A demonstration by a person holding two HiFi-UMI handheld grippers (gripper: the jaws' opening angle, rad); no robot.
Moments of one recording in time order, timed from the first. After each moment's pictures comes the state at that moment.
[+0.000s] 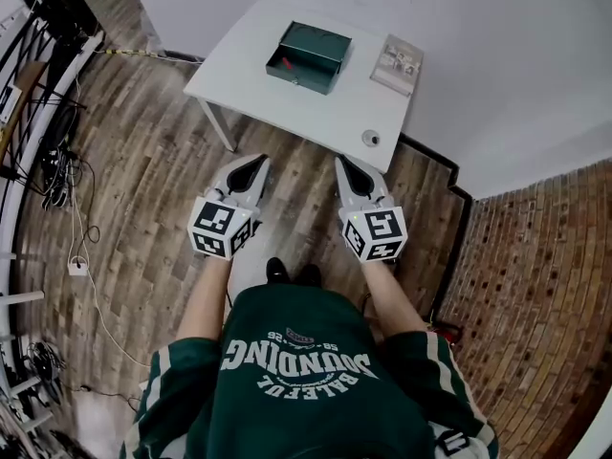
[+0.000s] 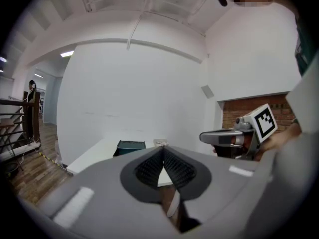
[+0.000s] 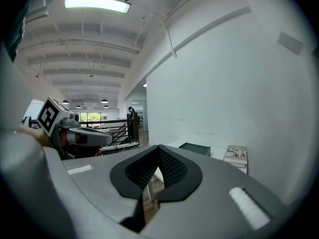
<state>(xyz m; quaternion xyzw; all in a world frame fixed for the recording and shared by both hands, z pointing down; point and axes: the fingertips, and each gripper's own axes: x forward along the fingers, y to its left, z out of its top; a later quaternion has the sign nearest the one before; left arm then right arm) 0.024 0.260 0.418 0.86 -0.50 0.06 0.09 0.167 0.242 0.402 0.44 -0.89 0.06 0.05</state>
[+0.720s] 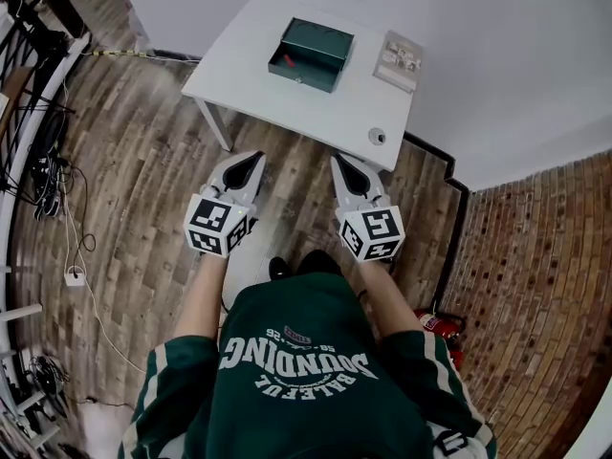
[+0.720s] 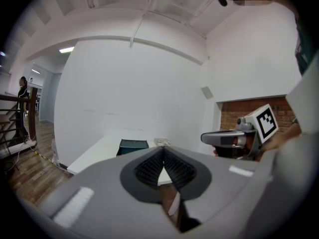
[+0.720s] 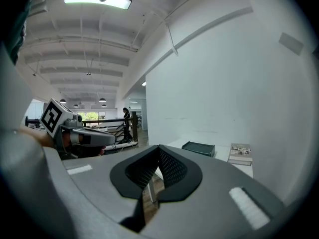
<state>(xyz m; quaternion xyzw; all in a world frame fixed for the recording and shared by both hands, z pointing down) -0.024 0.244 0.434 0.87 -0.48 0.06 0.10 0.118 0.236 0.413 0.45 -0.89 0.06 0.05</state>
